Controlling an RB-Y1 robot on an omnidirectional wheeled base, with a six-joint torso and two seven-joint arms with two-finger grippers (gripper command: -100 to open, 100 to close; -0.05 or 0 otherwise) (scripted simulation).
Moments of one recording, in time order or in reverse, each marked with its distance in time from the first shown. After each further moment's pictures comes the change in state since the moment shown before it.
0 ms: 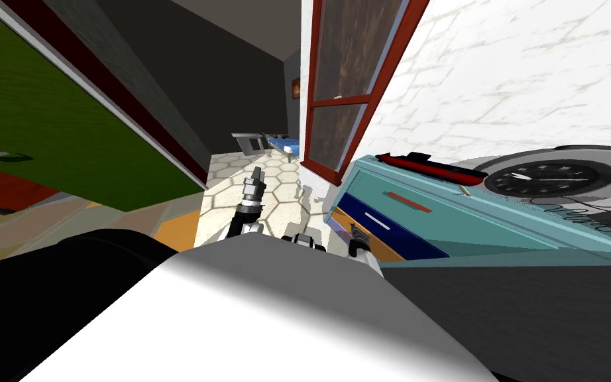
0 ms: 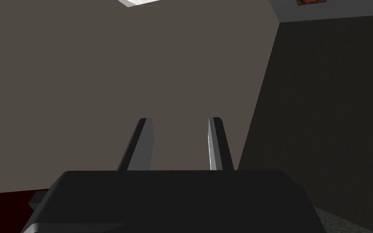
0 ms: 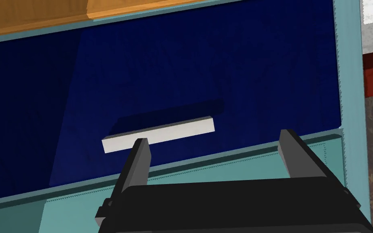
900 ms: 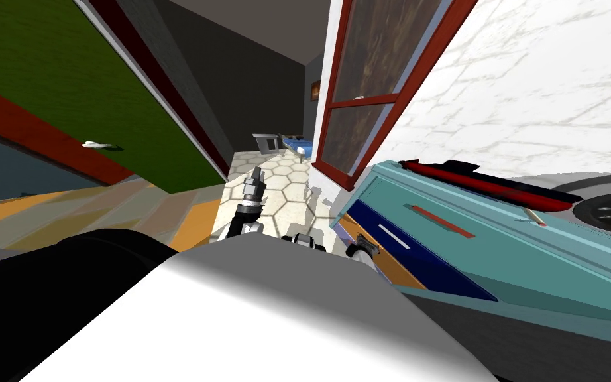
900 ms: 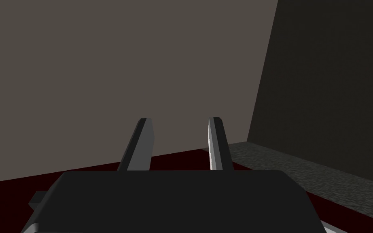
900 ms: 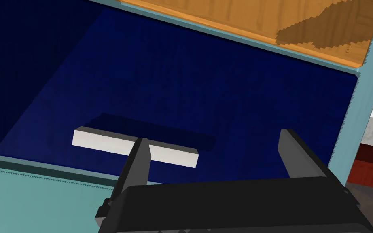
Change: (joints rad) left arm 0.000 0.000 0.000 0.000 0.000 0.000 0.000; right arm -0.060 -0.009 -0.013 0.211 0.243 0.212 0.046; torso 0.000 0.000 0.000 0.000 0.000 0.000
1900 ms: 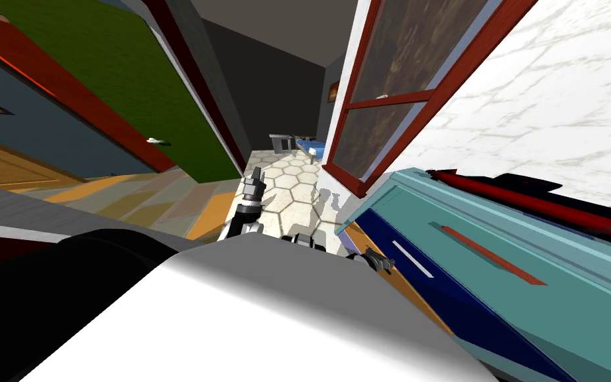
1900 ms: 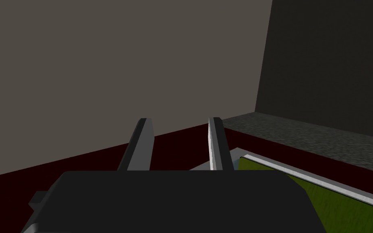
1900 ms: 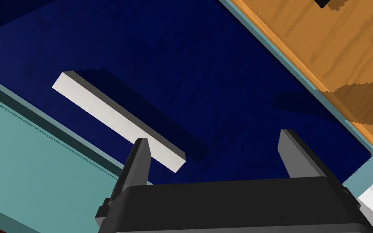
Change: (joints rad) left arm 0.000 0.000 0.000 0.000 0.000 0.000 0.000; right arm -0.029 -0.003 -0.027 0.229 0.289 0.231 0.036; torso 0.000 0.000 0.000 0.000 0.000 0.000
